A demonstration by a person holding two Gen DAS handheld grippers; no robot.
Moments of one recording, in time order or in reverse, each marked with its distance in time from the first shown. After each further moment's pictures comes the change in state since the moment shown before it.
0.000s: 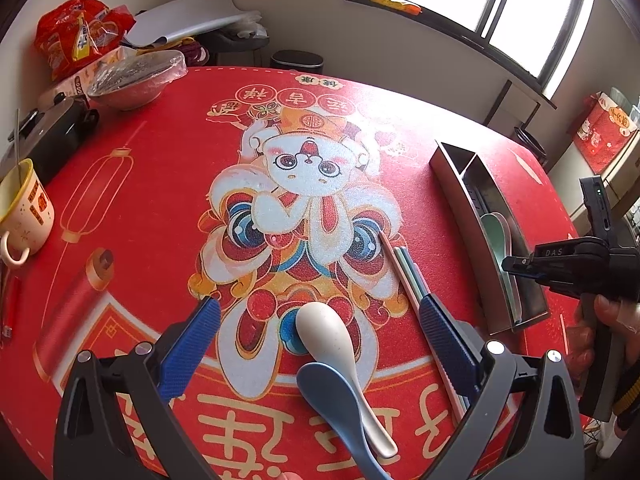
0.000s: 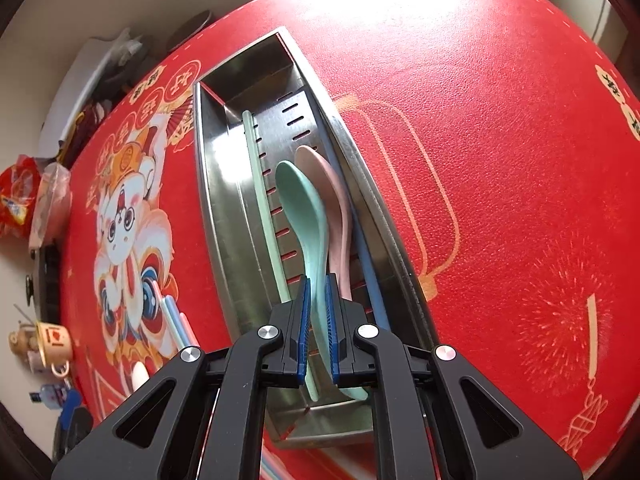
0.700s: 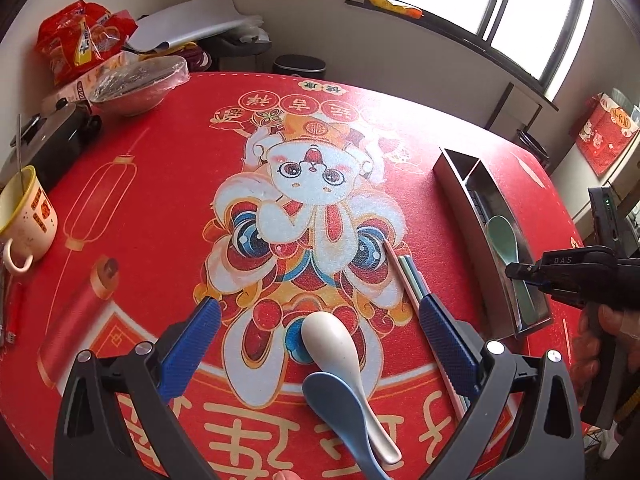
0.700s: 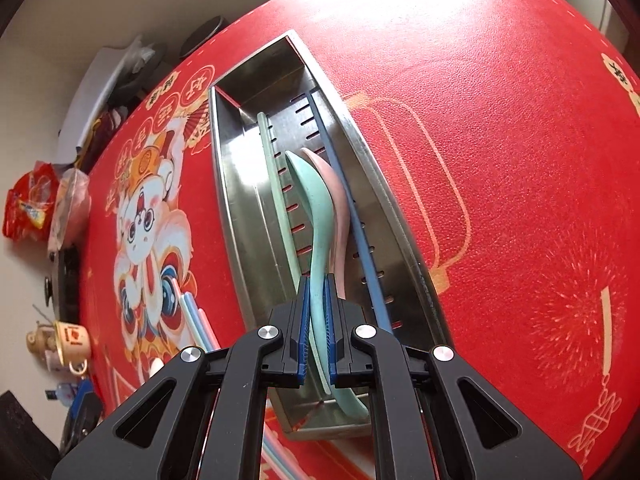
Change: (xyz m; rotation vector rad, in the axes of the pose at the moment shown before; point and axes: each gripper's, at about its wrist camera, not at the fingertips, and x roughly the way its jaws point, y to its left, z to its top) left arm 0.000 0.001 0.004 0.002 -0.014 0.010; right arm -0.001 -0.006 -0.003 0.036 0.002 0.076
